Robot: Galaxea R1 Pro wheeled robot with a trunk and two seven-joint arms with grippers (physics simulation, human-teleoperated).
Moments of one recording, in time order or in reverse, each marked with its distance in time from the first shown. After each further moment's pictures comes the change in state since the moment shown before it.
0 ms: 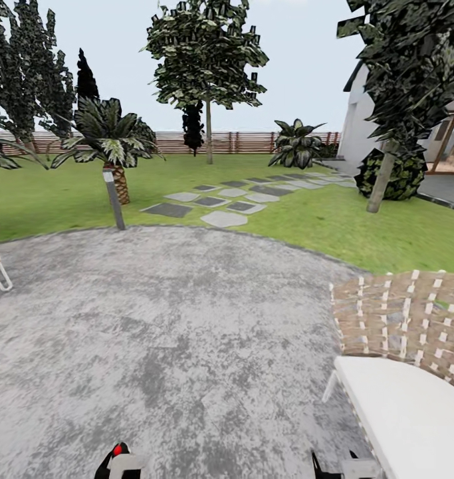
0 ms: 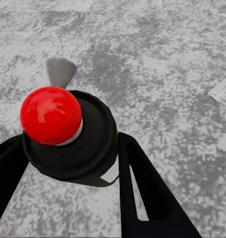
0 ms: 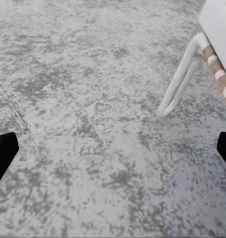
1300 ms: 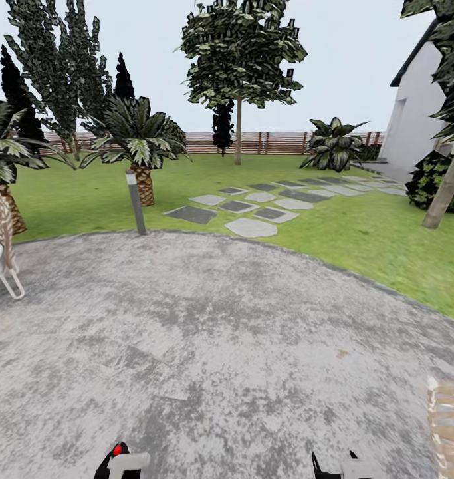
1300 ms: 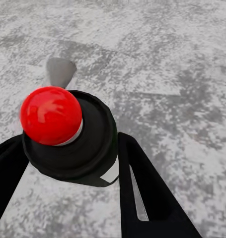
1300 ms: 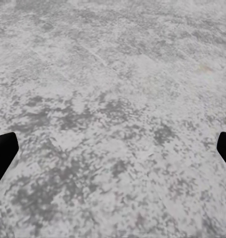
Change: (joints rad) left arm 0.000 0.000 0.000 0.000 0.000 0.000 0.000; right arm 0.000 0.000 0.001 0.002 0.001 0.000 -0.001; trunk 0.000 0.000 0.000
